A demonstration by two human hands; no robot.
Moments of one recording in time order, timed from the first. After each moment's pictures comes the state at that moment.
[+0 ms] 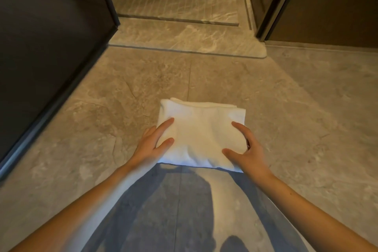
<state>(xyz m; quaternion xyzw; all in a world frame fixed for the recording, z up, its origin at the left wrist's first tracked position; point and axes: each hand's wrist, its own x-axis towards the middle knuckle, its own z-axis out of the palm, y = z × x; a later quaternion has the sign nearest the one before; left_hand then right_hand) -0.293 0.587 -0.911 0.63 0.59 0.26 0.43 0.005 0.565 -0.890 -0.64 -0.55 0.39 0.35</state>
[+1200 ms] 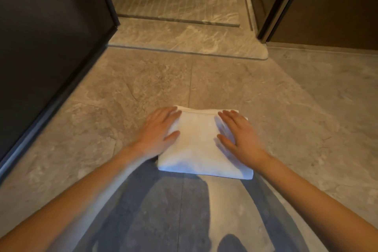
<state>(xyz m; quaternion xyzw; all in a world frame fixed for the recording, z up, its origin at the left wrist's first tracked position) -0.288 0.637 -0.888 0.83 0.52 0.14 0.17 -0.004 0.617 -0.877 -0.56 -0.80 0.16 0.14</state>
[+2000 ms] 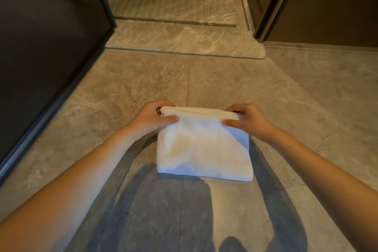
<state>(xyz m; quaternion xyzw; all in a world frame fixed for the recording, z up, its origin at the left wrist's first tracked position) -0.295 0.677 -0.866 0.60 0.55 0.29 0.51 0.017 0.670 -0.854 -0.56 -0.72 0.36 0.20</state>
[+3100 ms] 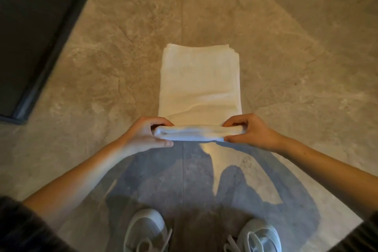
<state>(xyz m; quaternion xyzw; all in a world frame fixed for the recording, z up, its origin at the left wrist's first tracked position) -0.318 0.448 -0.865 0.67 0.50 0.13 0.53 0.018 0.431 -0.861 -0.52 -0.64 0.54 0.18</state>
